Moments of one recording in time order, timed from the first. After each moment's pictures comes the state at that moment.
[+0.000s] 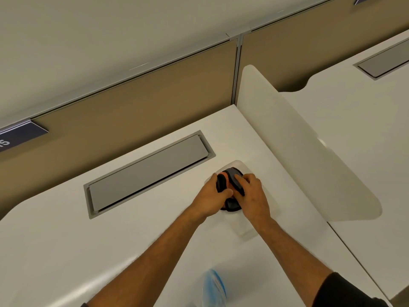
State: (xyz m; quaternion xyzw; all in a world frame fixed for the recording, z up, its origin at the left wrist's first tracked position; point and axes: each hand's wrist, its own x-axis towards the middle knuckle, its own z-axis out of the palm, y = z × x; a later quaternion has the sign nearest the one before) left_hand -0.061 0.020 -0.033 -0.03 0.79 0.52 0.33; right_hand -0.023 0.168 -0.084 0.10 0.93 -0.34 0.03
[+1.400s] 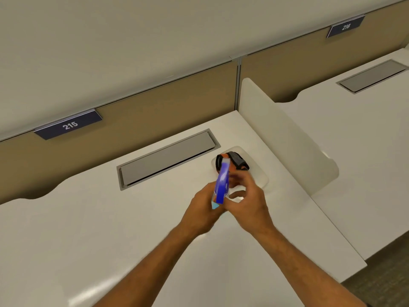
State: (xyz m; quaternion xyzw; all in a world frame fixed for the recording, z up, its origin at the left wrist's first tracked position) left_hand 0.117 -0.037 0.056 0.10 0.86 0.48 0.16; right_hand 0.146 0.105 0.089 0.04 0.79 -0.61 -0.06
